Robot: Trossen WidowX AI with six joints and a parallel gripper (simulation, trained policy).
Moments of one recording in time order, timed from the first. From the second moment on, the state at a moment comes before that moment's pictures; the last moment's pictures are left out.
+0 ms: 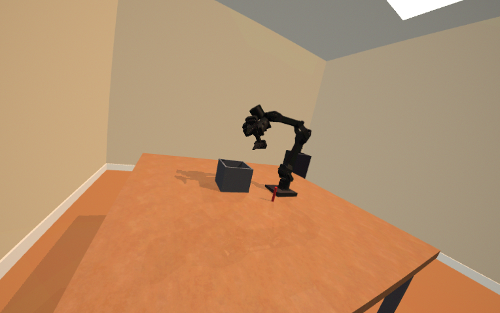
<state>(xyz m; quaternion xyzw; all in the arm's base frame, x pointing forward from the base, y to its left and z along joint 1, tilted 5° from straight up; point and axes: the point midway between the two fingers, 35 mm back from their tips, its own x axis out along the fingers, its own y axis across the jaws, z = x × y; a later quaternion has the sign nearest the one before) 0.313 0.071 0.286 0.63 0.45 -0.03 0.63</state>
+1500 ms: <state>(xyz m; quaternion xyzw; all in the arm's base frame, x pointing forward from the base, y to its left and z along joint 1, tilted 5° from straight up) 0.151 0.126 0.108 0.45 0.66 -0.38 0.47</state>
